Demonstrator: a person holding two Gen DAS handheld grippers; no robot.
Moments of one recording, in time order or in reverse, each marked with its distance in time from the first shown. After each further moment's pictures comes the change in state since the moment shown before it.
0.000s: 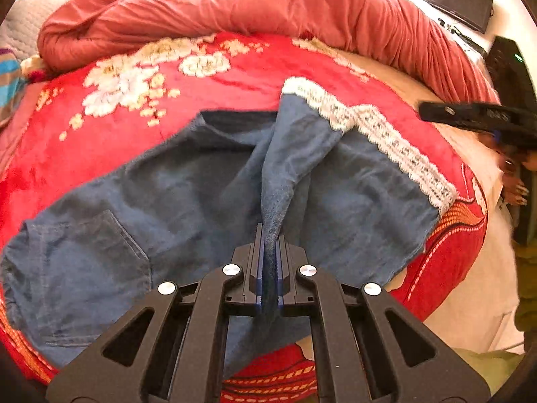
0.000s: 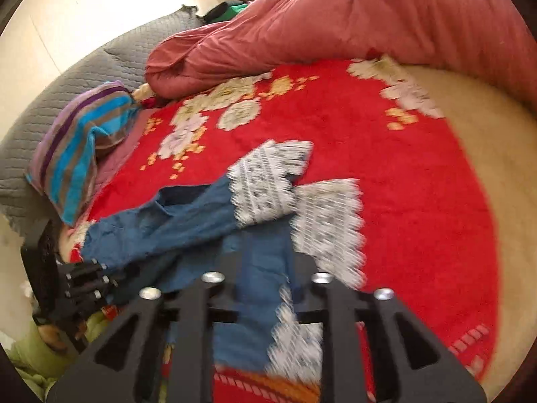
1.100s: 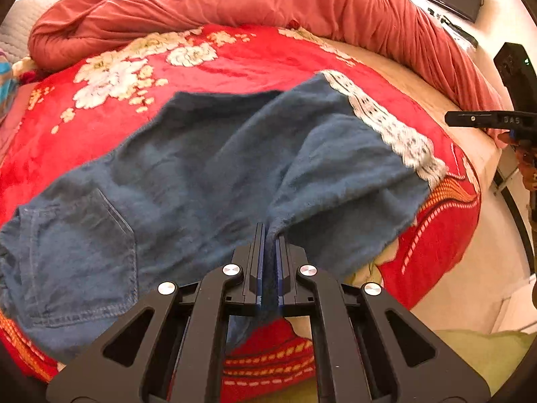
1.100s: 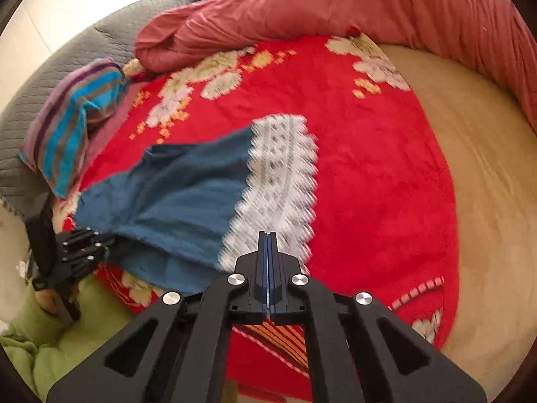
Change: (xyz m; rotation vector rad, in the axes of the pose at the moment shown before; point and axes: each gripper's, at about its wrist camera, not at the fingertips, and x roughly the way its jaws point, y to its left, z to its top) left arm -0.006 -0.012 -0.020 0.045 0.025 -0.033; right arm -0.052 -0.024 -0.033 -0.010 0.121 -0.081
